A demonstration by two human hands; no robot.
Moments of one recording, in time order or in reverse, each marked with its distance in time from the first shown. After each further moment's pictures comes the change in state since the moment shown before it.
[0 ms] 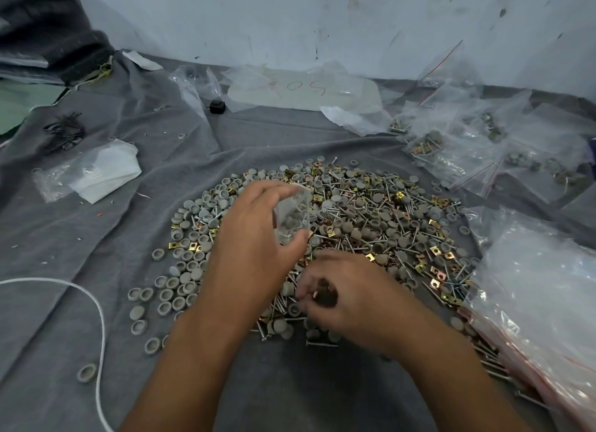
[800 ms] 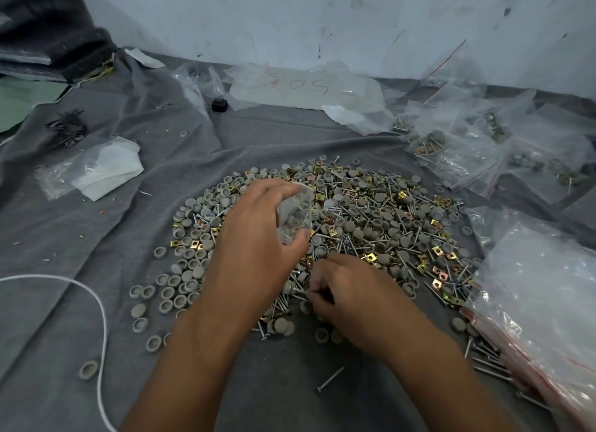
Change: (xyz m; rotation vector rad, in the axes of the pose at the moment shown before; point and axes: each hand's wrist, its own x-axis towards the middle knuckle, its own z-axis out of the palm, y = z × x) left_hand -0.001 0.001 -0.001 0.009 -0.010 -0.010; right_hand 0.000 -0.003 0.010 -0.178 0.002 0.120
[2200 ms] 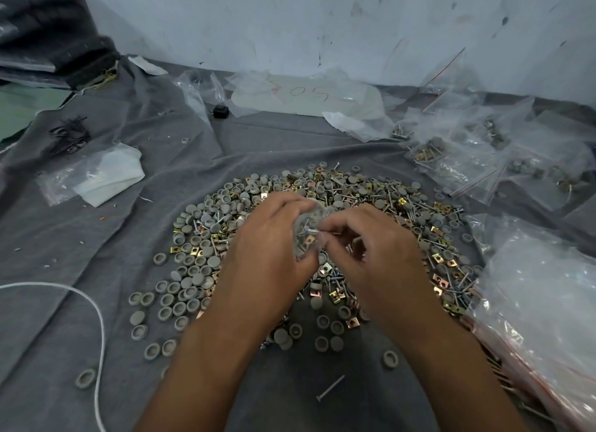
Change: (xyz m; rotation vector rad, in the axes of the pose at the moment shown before) left_hand -0.001 0.007 0.007 0.023 -0.041 0.097; right_hand 0.008 -0.001 -0.027 0.357 0.578 -0.101
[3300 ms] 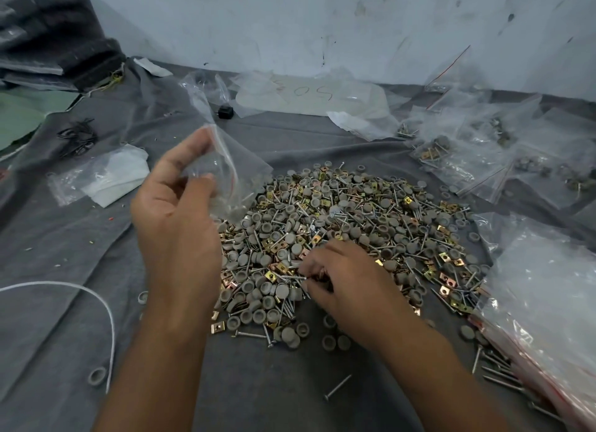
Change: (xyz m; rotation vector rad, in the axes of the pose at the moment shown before) left_hand 0.010 -0.013 -0.050 -0.910 0.613 -0.350; right_hand -0.011 0.010 0.032 -0.251 -0.430 0.060
